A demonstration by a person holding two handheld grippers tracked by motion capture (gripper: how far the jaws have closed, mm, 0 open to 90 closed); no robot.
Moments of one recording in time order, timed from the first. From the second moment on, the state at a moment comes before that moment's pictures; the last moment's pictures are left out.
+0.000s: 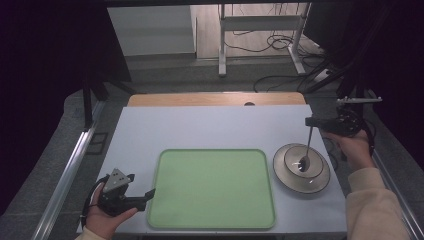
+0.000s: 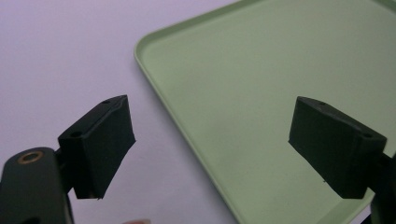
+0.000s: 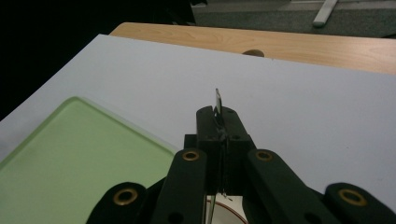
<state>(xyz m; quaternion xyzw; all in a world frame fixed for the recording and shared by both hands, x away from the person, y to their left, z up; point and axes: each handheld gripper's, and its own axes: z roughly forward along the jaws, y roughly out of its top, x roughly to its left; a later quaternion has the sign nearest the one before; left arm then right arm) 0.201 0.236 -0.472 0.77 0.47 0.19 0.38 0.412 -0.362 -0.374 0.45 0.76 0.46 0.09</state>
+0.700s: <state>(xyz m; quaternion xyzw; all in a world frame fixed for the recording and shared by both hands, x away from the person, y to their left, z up) 0.201 0.236 -0.472 0.77 0.47 0.19 0.38 0.368 -0.358 -0.346 0.41 0.76 0.49 0.12</state>
